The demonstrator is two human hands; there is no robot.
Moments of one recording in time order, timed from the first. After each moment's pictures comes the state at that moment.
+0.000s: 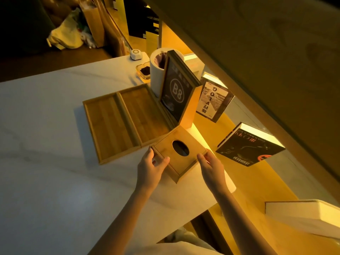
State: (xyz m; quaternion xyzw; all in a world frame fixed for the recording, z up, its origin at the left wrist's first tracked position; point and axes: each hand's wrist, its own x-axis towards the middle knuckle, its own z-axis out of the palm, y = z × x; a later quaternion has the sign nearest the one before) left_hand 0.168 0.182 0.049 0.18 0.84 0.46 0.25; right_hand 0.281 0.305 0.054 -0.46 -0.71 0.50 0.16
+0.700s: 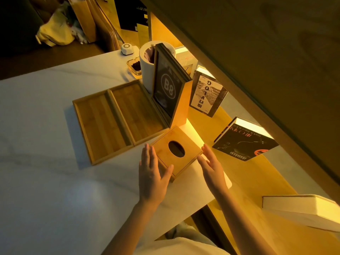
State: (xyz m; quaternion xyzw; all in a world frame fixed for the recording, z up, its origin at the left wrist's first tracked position) left_hand 0.202 0.192 0.033 0.28 0.88 0.36 0.14; right_hand 0.298 0.323 0.037 -0.46 -0.69 0.54 0.14
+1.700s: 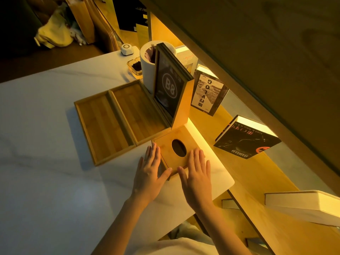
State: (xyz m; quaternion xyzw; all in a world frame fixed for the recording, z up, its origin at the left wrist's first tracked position) left_hand 0.175 0.174 0.022 0.41 0.85 0.26 0.20; right_hand 0.290 0.266 0.014 -0.40 -0.89 0.21 0.07
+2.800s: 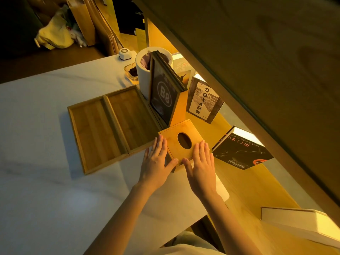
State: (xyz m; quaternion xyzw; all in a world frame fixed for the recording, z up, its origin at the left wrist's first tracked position) left_hand 0.157 0.245 0.021 0.42 0.86 0.21 0.19; right_hand 0.273 0.335 0.022 -0.40 -0.89 0.21 0.06
